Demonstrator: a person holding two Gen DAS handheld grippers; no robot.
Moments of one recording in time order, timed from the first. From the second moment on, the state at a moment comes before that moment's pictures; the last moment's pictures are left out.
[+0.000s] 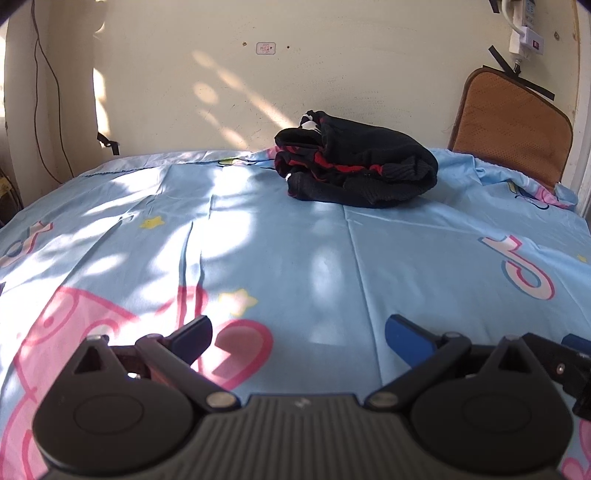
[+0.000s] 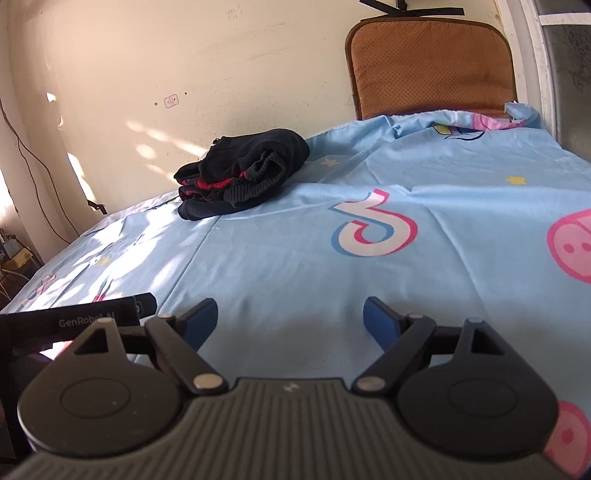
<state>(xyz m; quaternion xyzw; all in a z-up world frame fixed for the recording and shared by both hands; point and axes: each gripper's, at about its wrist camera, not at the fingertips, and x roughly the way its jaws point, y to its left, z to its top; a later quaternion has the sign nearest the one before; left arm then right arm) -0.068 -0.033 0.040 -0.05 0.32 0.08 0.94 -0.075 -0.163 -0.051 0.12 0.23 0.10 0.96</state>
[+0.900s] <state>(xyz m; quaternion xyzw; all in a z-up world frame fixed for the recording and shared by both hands) -0.057 -0.035 0.036 -0.02 0.36 0.07 0.93 -0.072 -0.164 -0.050 0.13 0.23 0.11 0.96</state>
